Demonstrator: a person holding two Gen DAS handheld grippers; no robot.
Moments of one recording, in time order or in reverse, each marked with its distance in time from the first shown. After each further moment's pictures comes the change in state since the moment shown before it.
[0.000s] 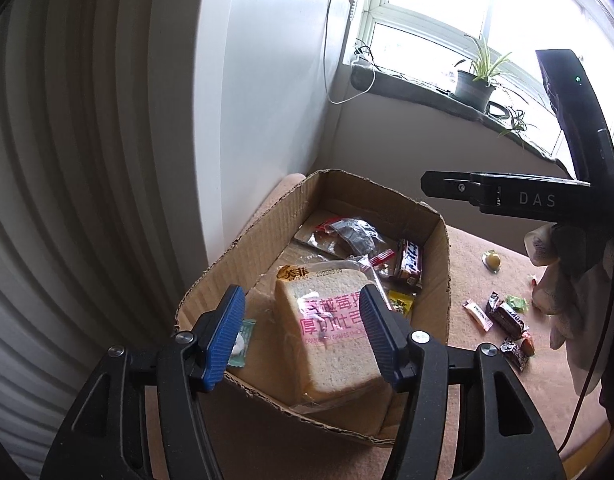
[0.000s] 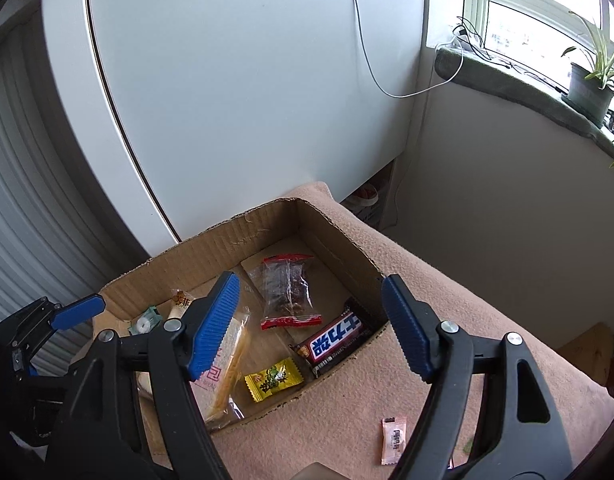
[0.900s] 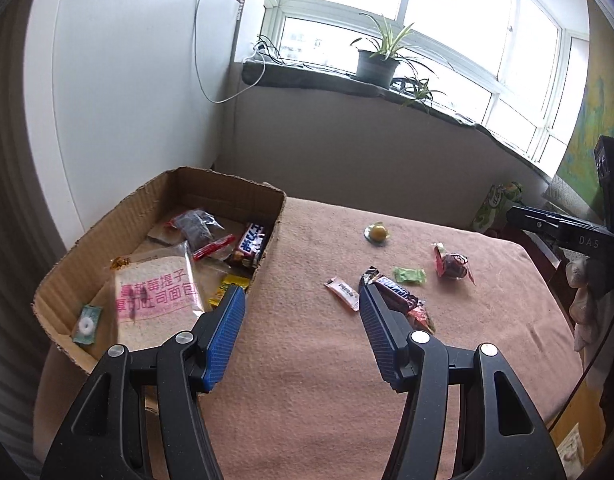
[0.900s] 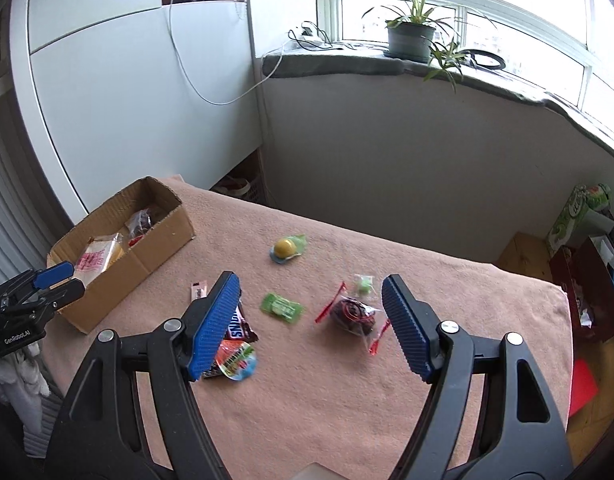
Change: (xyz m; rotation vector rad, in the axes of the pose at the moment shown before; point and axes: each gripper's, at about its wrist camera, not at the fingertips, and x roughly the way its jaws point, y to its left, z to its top) left arm -0.012 -0.119 -0.023 0.137 0.017 -0.217; right arm -0.168 -0.166 -0.151 0.277 -0.068 -0.254
